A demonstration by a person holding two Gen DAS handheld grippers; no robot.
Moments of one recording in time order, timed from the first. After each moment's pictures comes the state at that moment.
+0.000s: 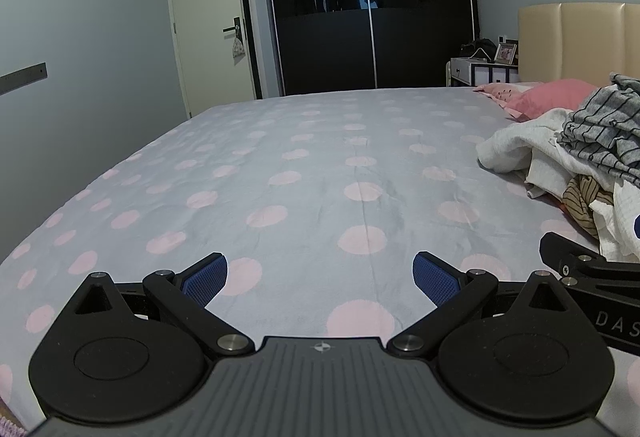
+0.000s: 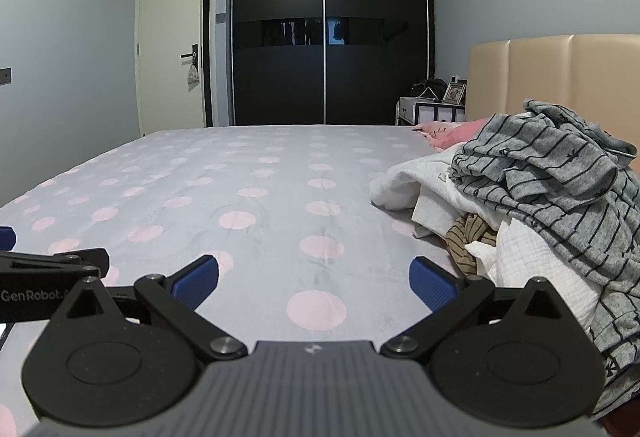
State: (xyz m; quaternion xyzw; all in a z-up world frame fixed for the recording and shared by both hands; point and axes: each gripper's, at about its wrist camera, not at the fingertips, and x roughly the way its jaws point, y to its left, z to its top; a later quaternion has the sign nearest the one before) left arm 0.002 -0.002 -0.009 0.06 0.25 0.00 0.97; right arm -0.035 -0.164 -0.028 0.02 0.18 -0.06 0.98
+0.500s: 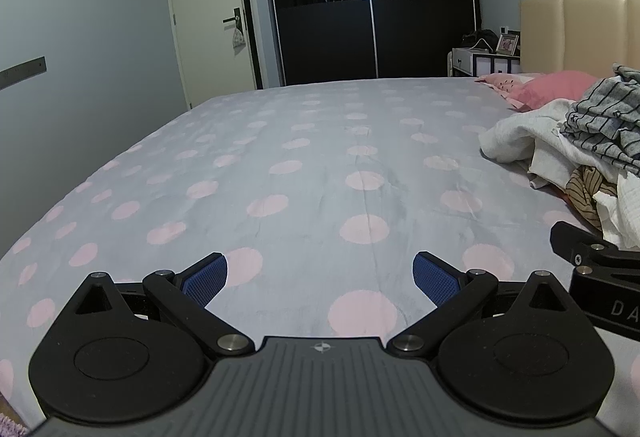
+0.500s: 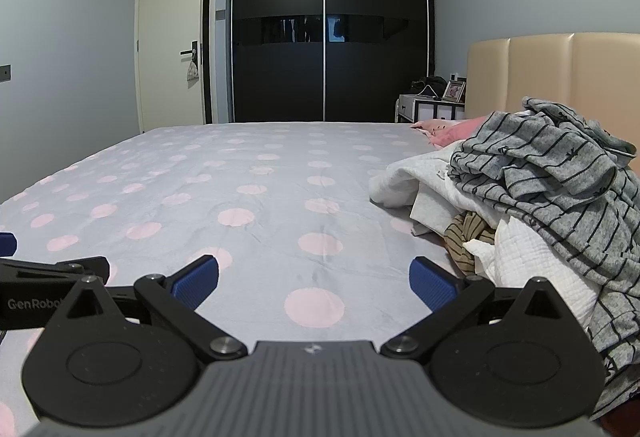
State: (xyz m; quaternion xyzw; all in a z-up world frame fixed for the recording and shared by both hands) left arm 0.006 -0.002 -0.013 0.07 0.26 0.00 0.96; right arm -0.035 -0.166 -0.027 0.02 0.18 -0.06 0.98
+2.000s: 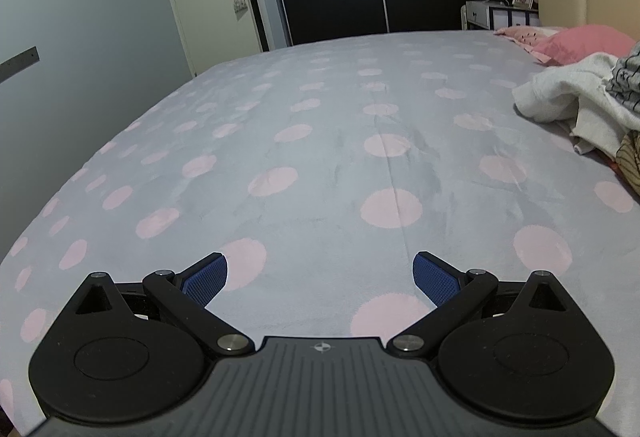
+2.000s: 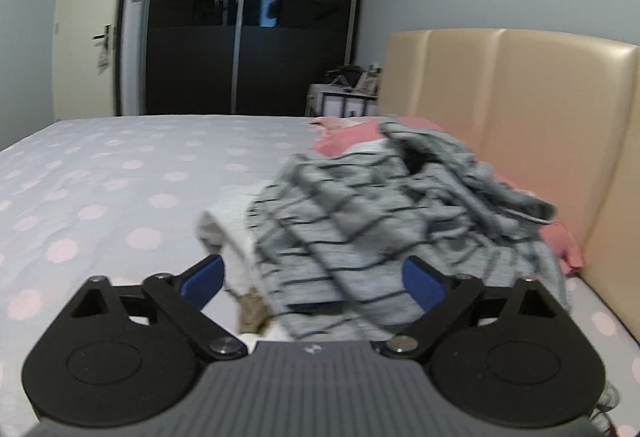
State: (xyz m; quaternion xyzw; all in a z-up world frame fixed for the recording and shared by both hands) left arm 0.082 -0.003 -0.051 0.10 0.33 0.03 0.94; right arm 0.048 -0.400 0.030 -0.01 0.21 -0.18 0.96
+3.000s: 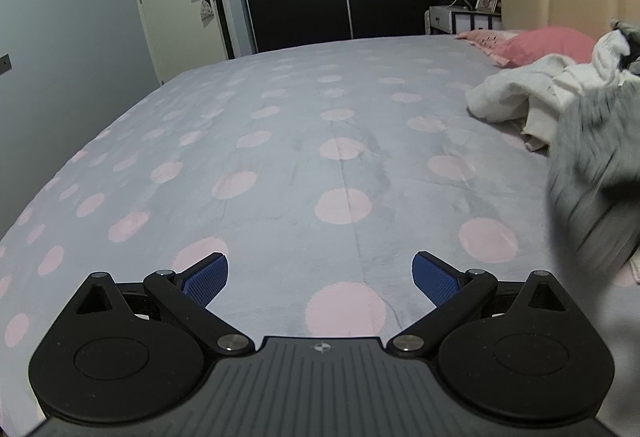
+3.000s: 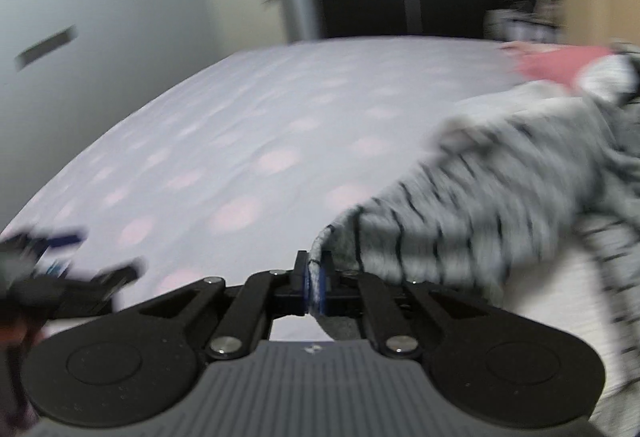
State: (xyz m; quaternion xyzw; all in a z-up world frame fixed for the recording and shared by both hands) left arm 0.052 -0.014 -0.034 0.09 0.31 -0.03 0.94; right arm 0.043 -0.260 -0.007 0.04 0.34 0.14 0.93
